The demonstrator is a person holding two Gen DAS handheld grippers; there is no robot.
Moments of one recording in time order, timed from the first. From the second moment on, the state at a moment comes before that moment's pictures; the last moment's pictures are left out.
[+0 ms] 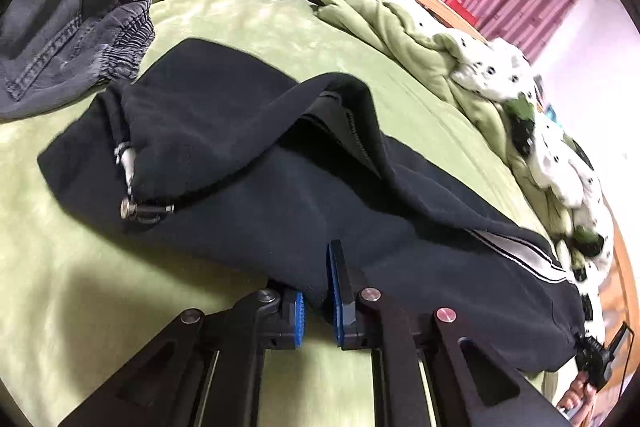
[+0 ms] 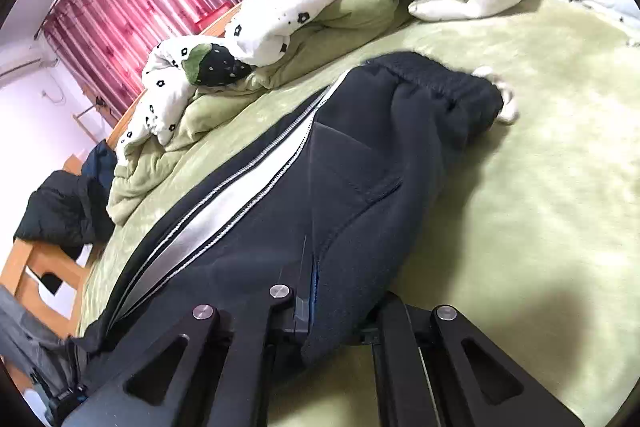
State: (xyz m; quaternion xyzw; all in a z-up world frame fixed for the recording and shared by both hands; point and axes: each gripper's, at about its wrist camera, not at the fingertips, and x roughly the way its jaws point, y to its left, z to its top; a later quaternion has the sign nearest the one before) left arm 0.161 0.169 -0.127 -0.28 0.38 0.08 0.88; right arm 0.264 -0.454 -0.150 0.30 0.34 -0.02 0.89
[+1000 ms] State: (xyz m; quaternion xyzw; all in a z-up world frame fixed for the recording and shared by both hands) left arm 0.009 0.125 -0.126 -0.17 0.46 0.06 0.87; right arm 0.040 -0.576 -0.141 0.31 0.33 -0.11 0.89
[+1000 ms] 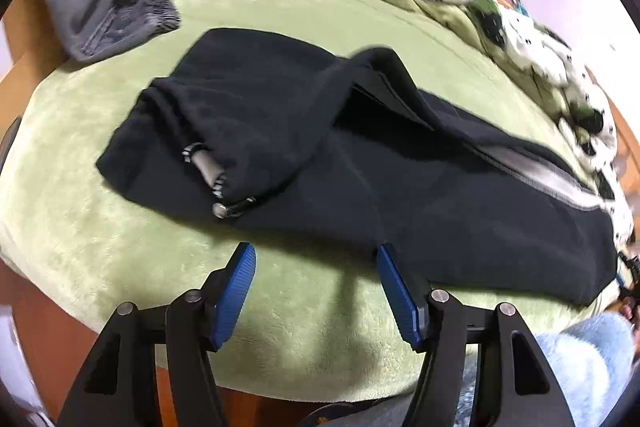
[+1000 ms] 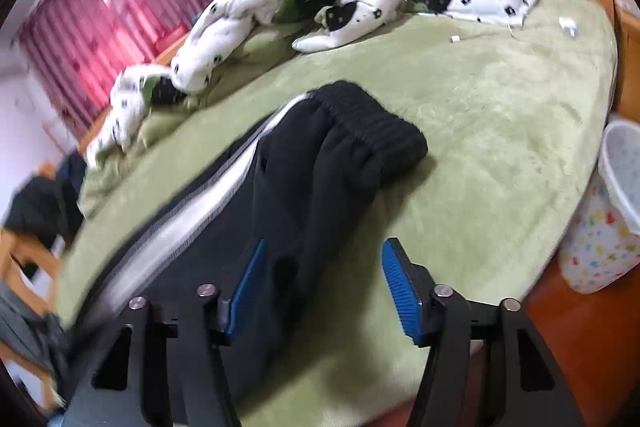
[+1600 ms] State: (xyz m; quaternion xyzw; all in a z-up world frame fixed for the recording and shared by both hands) left arm 0.022 0.128 -0.098 -0.07 0.42 0.13 0.90; right arm 0.144 -0.621 -0.145 0.35 0.30 -0.09 0.88
